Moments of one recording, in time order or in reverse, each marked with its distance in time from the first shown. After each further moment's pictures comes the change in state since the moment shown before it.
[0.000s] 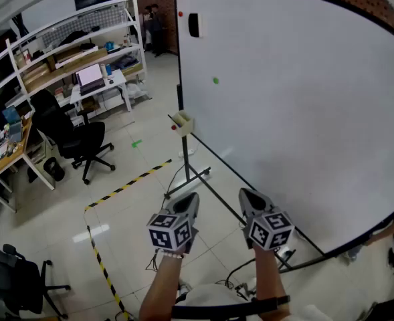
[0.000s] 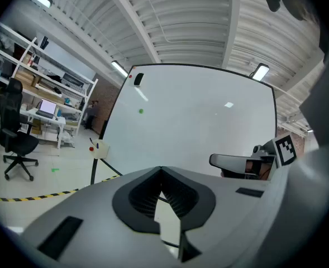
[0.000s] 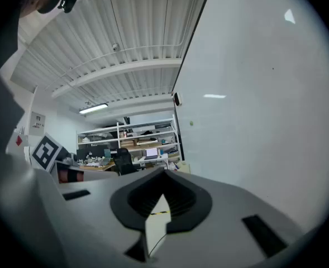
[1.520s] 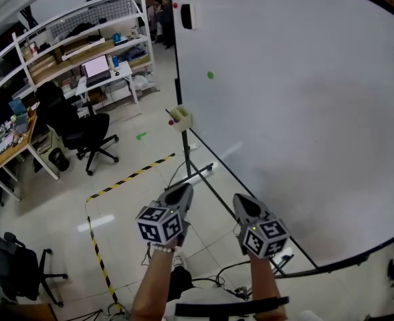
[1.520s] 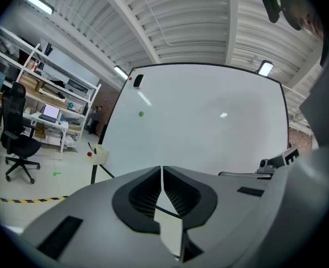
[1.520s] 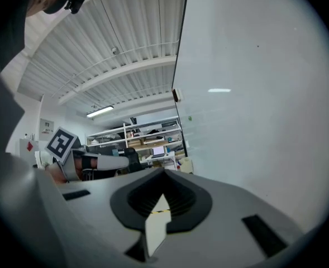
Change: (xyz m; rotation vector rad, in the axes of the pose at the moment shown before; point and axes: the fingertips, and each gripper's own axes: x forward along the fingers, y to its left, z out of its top) left arm 0.055 -0.010 0.019 0.003 -0.051 0.048; right arm 0.002 -0.048 -0.012 0.021 0.021 0.093
